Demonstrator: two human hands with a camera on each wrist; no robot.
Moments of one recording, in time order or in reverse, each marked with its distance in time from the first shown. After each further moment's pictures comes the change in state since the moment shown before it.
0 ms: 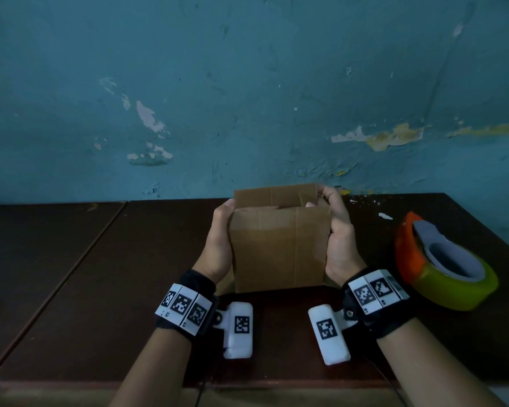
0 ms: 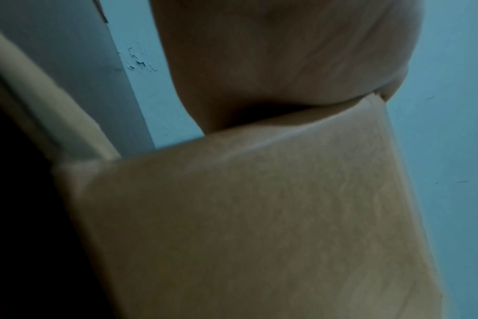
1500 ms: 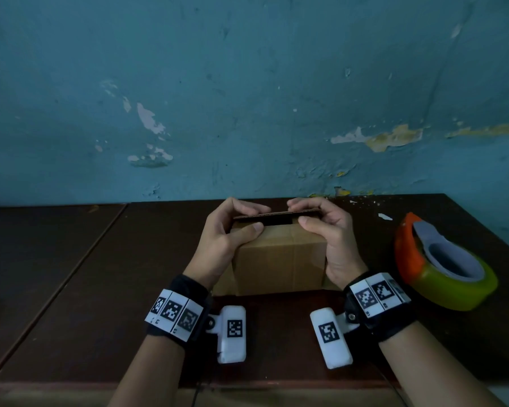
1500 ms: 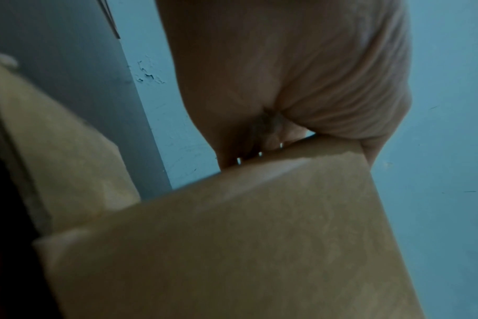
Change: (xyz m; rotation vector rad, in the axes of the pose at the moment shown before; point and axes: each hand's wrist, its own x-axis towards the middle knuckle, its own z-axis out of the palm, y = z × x) left_hand 0.006 -0.010 -0.019 0.121 -0.059 0.123; right_hand -0.002 0.004 -0.007 -0.111 -0.088 -0.128
